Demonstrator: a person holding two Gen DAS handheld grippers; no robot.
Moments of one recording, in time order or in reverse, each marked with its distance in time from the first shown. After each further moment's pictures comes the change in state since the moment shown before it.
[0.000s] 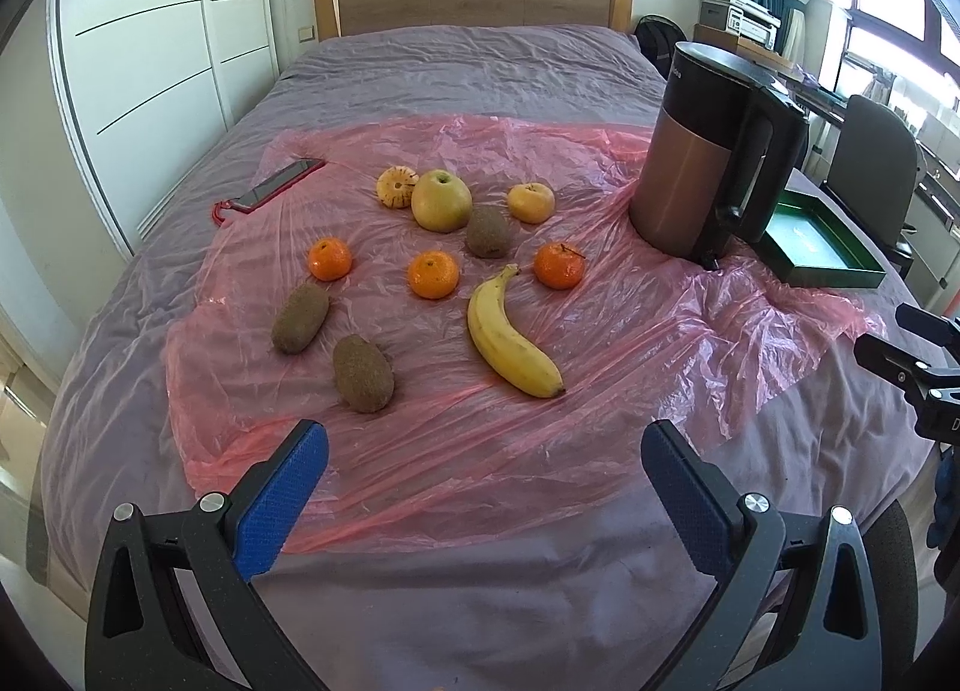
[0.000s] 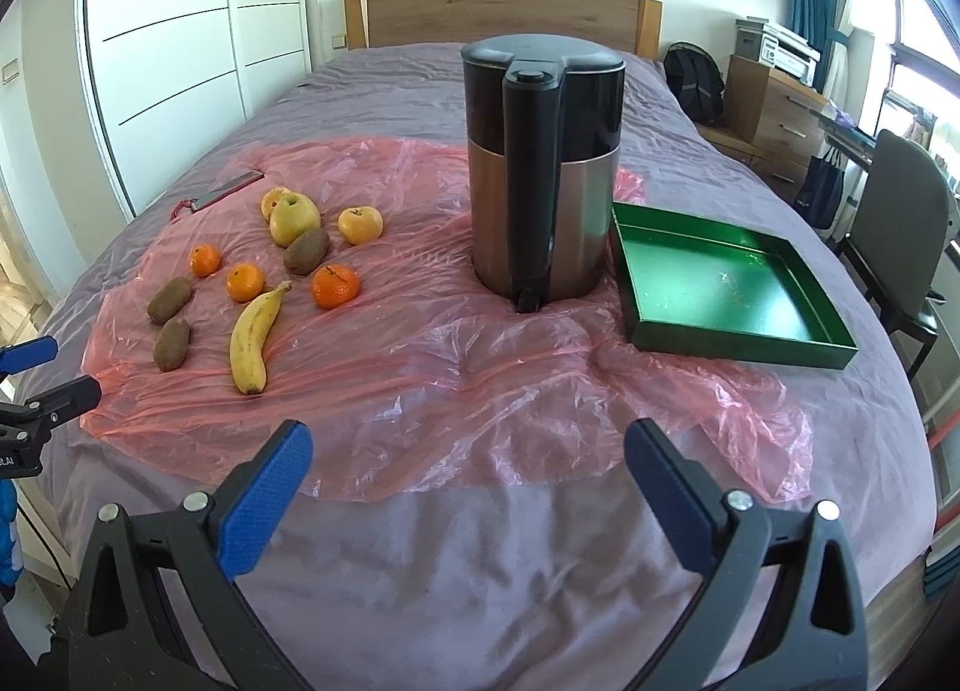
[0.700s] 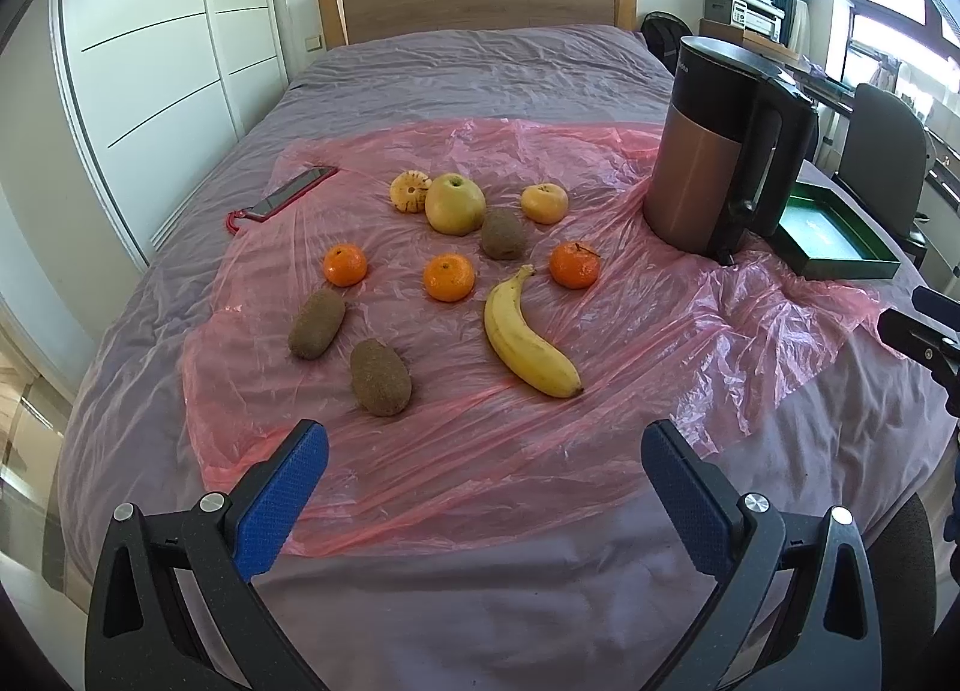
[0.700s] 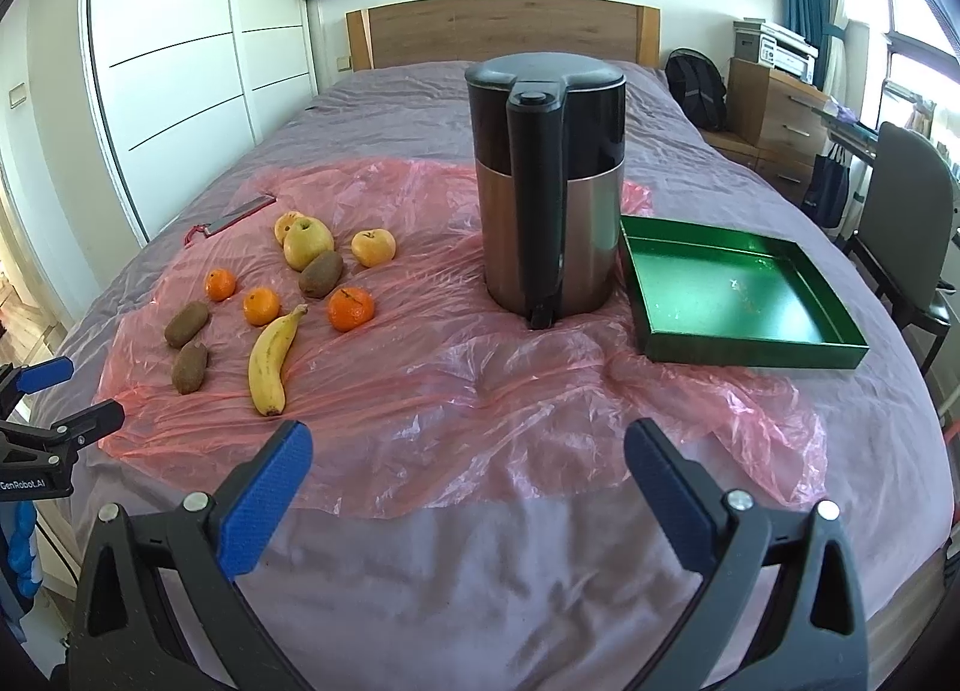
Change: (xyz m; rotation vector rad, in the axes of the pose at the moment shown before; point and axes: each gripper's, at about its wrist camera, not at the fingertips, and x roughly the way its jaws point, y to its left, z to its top) left arm 0.001 0.002 -0.001 0.019 -0.011 0.044; right arm -0.008 0.000 0.000 0.031 -0.051 0.037
